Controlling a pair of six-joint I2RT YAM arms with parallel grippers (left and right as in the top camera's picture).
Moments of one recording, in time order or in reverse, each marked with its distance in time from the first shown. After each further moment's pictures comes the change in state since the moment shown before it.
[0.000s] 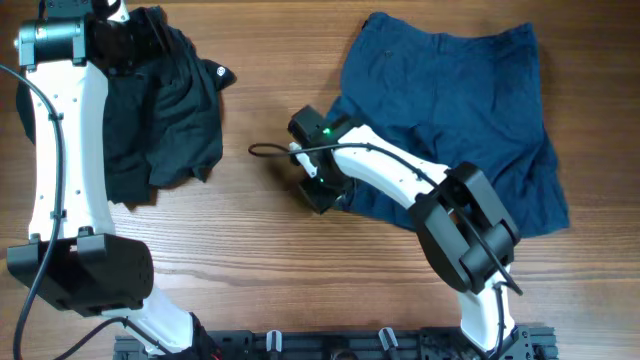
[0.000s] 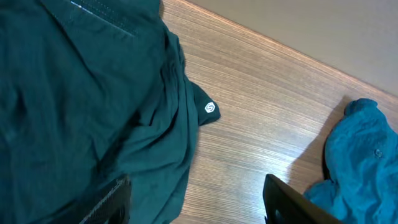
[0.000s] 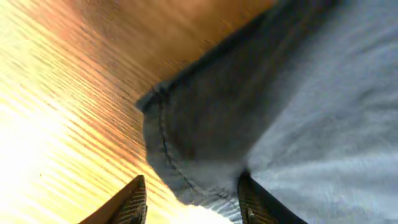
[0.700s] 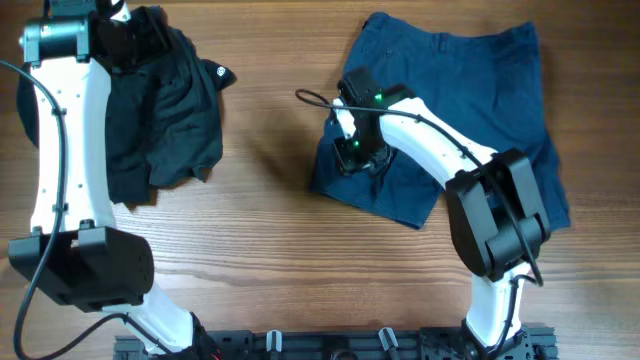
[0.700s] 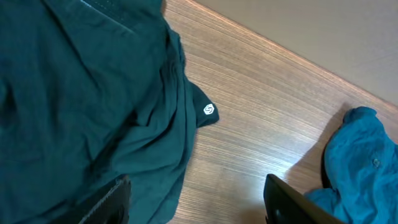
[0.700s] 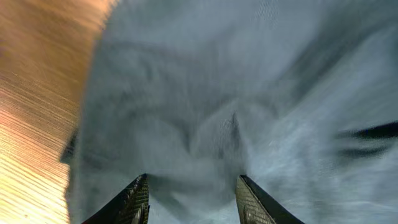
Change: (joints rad) left arm -0.001 0.021 0.000 0.013 0.000 -0.046; right arm -0.220 -0.030 -0.032 0.100 -0.056 0.043
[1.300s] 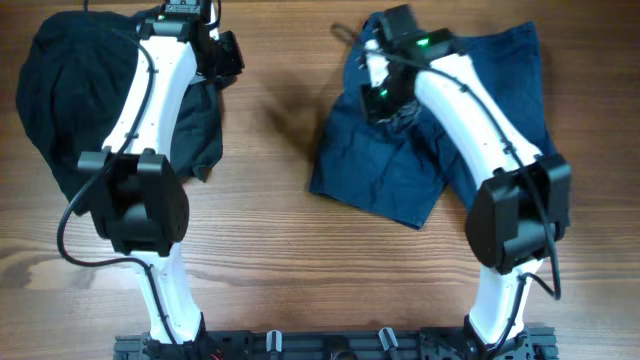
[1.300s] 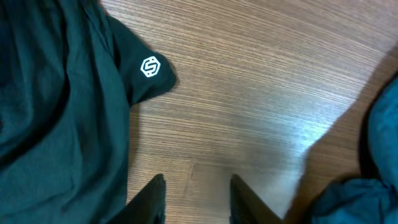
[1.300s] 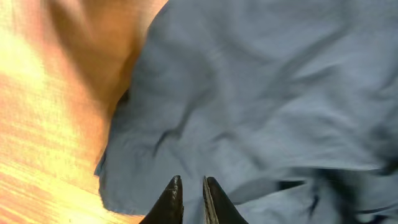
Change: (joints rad) left arm -0.202 0.289 0.000 0.075 -0.022 -0.039; right arm -0.118 -0.002 0.356 -0.256 0.056 0.019
